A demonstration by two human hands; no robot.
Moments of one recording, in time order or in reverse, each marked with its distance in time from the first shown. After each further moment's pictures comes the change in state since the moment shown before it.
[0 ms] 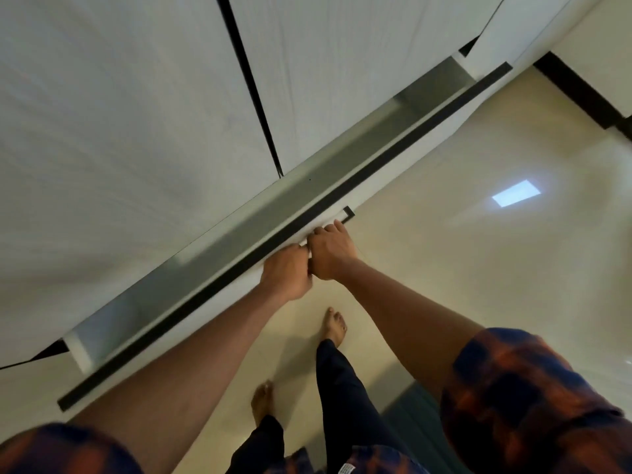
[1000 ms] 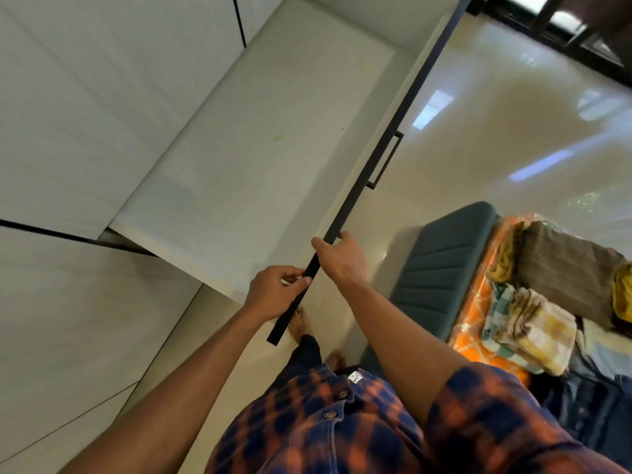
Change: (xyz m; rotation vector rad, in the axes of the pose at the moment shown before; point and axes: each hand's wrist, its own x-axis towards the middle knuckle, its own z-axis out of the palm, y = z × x) left_hand -0.323 -0.147 0.102 -0.426 -0.226 0.158; right_hand -0.295 -0.261 0.106 1.229 0.311 1.083
